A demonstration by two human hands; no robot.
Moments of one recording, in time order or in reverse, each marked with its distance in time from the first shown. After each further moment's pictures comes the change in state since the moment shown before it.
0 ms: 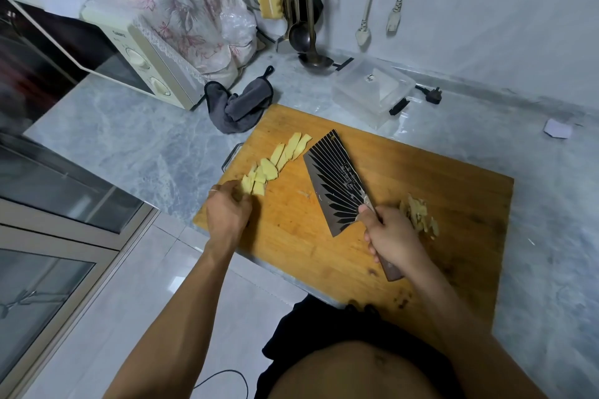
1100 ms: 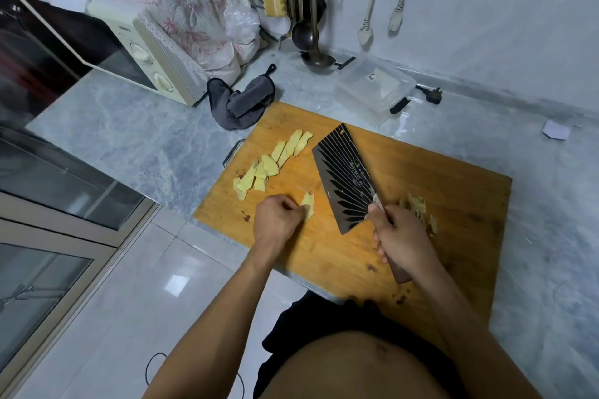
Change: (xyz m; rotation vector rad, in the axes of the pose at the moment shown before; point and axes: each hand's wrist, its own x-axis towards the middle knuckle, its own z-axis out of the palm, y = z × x) left_hand -0.057 0.044 0.039 -0.169 -0.264 -0.031; right_hand -0.015 0.008 -0.009 -0.039 0.065 -0.046
